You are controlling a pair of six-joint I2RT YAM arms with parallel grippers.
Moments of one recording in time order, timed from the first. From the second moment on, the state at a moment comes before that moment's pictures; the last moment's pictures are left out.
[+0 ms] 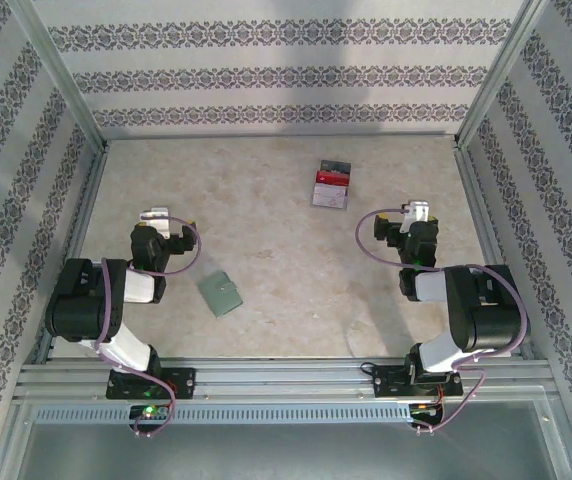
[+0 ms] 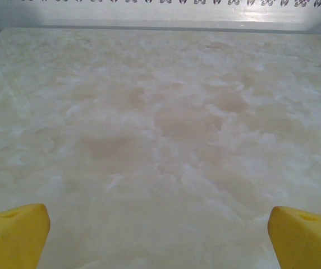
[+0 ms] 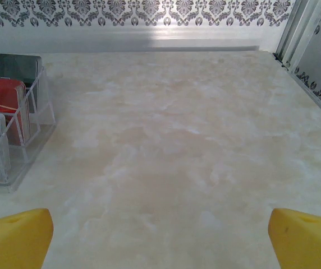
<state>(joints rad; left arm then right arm) 0.05 1.60 0.37 0.89 0.01 -0.03 0.01 1.53 0.37 0.85 0.09 0.03</state>
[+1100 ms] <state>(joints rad) 0.05 1.60 0.37 0.89 0.01 -0.03 0.01 1.53 0.37 0.85 0.09 0.03</state>
